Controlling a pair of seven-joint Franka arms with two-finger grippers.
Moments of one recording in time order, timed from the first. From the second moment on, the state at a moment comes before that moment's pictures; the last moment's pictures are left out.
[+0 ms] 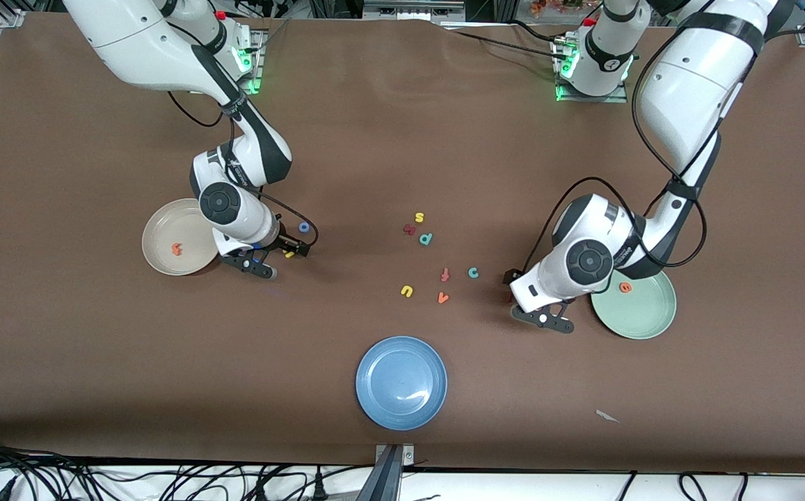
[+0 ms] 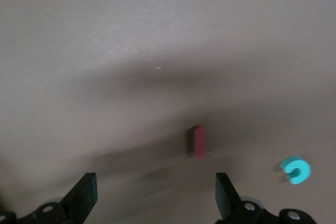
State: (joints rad) left arm -0.02 0.79 -0.38 -1.55 0.23 2.18 -0.15; right arm 0.20 0.56 0.21 -2.01 -0.06 2.47 0.79
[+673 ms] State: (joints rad) left arm -0.07 0.83 -0.38 -1.50 0.19 2.20 -0.12; right arm 0.20 0.55 0.20 -2.00 -0.06 2.47 0.79
